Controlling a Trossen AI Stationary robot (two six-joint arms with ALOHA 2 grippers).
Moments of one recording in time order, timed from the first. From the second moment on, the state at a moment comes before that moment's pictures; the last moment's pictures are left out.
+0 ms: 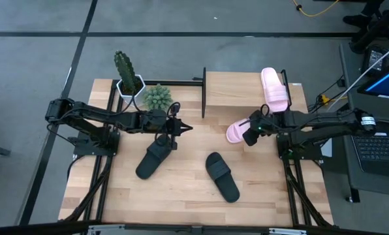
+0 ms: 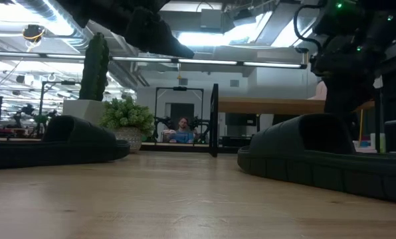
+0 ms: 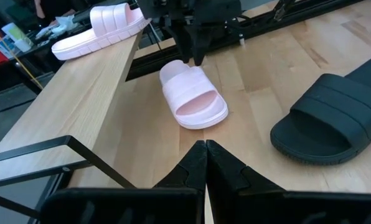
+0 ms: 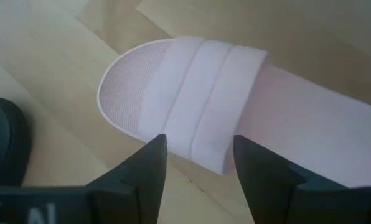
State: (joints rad) left arm 0.03 1.33 0.77 0.19 -0.14 0.32; right arm -0.09 0.97 0.61 -0.78 0.22 0.77
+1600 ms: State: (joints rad) left arm 0.03 1.33 0.77 0.17 -0.14 0.32; right arm -0.12 0.97 0.45 -0.51 0.12 0.73
